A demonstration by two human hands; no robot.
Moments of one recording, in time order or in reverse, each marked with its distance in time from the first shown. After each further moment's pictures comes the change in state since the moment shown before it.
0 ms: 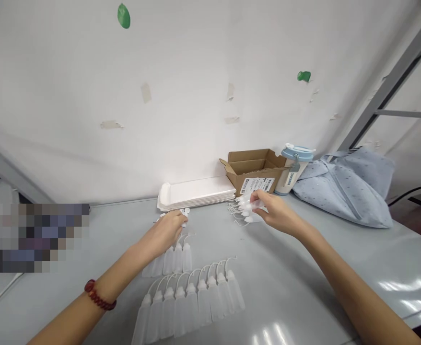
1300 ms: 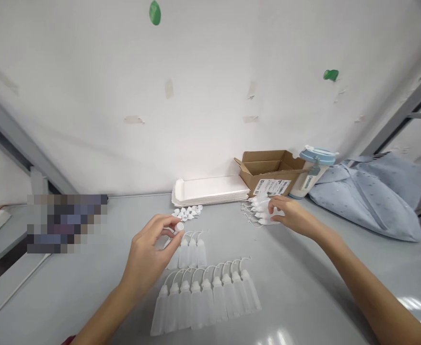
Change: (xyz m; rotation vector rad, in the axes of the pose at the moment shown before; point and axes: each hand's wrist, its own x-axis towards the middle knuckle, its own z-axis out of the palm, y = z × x) left_hand -0.073 0.023 -0.014 -0.477 0.586 -0.234; right_hand 0.006 0.024 0.005 -0.117 -0.124 0.017
